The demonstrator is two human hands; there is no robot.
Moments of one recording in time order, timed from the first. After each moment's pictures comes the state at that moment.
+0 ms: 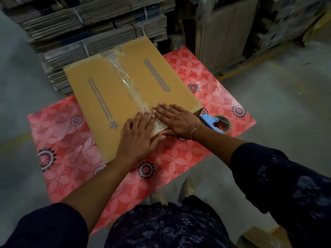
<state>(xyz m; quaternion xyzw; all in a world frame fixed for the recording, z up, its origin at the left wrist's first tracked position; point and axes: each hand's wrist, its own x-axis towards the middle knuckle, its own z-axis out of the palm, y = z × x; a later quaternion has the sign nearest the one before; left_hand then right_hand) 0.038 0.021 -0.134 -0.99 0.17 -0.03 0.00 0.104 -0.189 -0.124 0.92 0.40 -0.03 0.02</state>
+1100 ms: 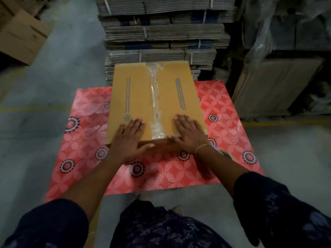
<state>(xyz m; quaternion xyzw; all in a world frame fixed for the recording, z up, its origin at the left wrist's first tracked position) -0.005 0.023 -0.129 -1.00 -0.04 0.01 -0.01 0.119 -0.225 -0.113 0.93 0.35 -0.09 -0.07</state>
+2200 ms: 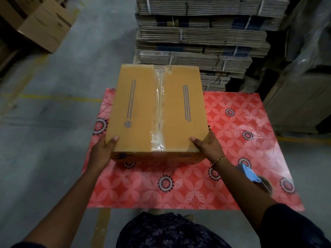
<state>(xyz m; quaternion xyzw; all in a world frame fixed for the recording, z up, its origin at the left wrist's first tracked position) -0.072 0.194 -0.121 -0.80 -0.41 -0.08 -0.44 0.126 -0.130 -0.119 0.82 0.00 -0.24 -0.52</state>
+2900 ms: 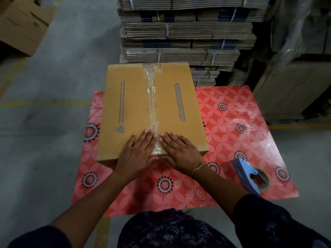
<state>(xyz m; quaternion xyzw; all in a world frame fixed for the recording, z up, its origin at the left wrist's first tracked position) -0.018 0.120 -0.132 -1.00 0.03 0.02 0.01 0.082 -0.078 -0.135 0.86 0.50 0.00 -0.05</state>
